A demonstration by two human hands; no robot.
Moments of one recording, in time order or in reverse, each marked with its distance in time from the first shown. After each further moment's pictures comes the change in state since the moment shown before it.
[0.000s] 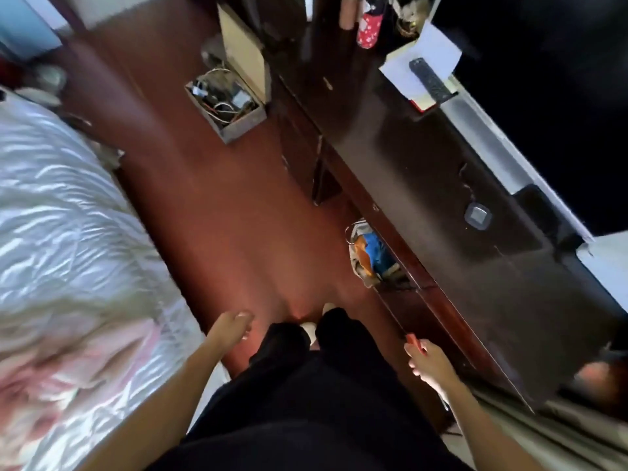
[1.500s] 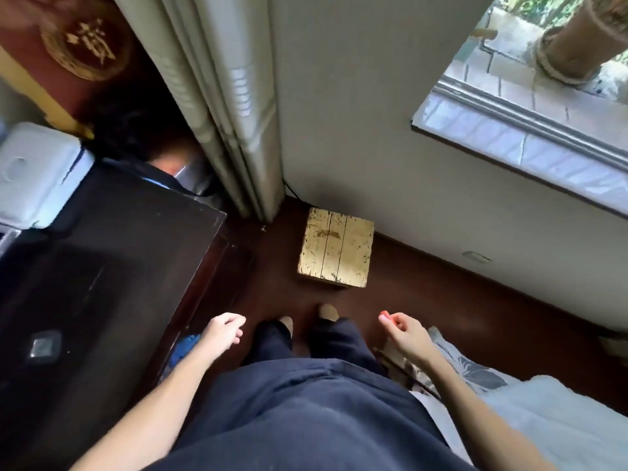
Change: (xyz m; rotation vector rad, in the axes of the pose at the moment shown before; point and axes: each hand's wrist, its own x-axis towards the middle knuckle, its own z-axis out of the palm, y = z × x) left_hand -0.037 0.159 0.393 1.785 -0.841 0.737; right_hand -0.177 0.118 0.280 1.567 0.727 0.830
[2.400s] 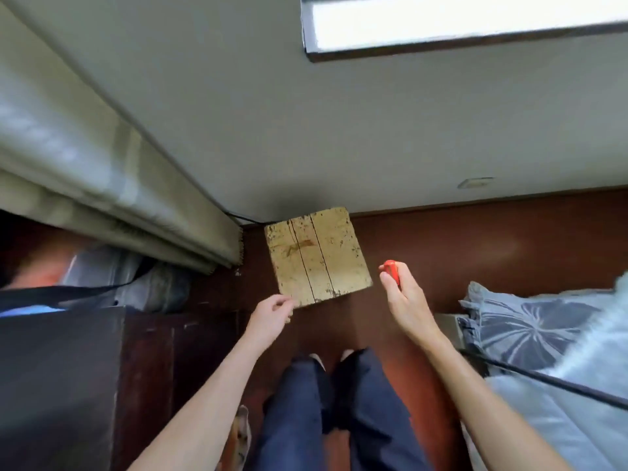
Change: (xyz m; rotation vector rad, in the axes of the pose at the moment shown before) left_hand 0.219 0.109 0.156 0.339 -0.251 0.396; right_hand 0.175 0.032 0.083 0.623 0.353 -0.103
